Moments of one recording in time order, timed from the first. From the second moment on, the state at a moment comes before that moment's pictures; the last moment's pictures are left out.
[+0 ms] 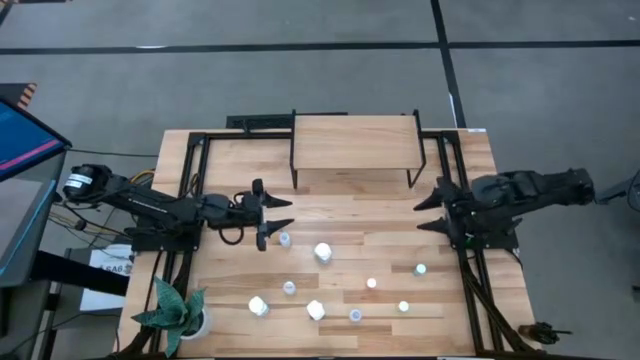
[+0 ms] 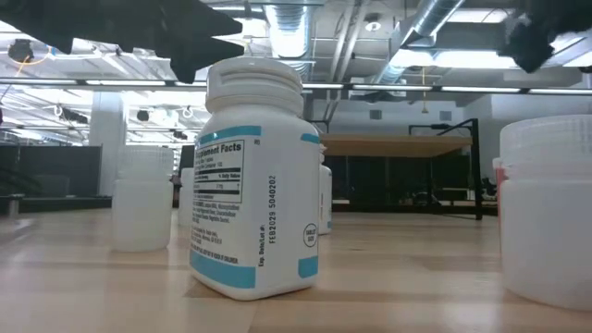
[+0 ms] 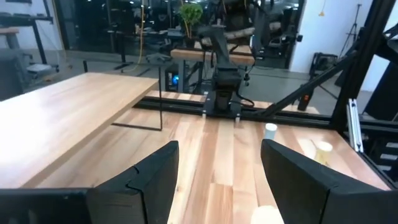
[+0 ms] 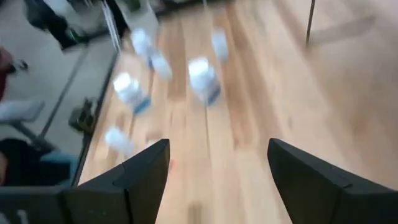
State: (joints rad) left arm -0.15 1.09 0.40 0.64 -0.27 -0.10; right arm 0.23 0.47 0.67 -0.73 0.08 0.42
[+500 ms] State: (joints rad) left arm -0.15 1.09 0.40 0.64 -0.27 -0.14; right arm 0.52 0.82 0.67 -0.94 -0.02 0.95
